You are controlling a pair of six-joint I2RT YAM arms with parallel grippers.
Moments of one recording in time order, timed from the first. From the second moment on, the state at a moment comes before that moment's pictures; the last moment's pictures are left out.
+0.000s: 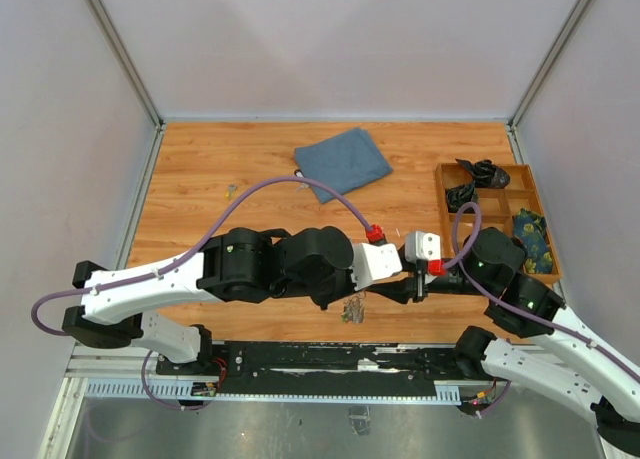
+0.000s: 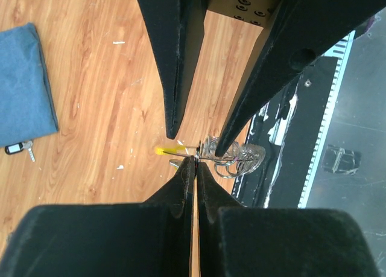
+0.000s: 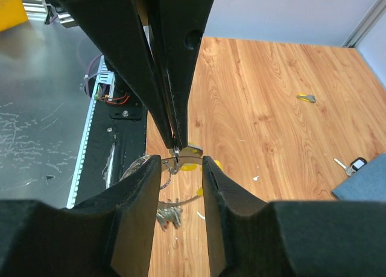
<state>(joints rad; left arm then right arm) -1.45 1.36 1.67 -0.98 -0.24 0.04 0.90 0.61 0.82 -0.31 -0.59 -0.21</state>
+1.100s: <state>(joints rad) -1.45 1.36 1.66 -0.98 -0.25 0.05 0.90 0.64 0.81 -0.28 -0.61 -0.18</state>
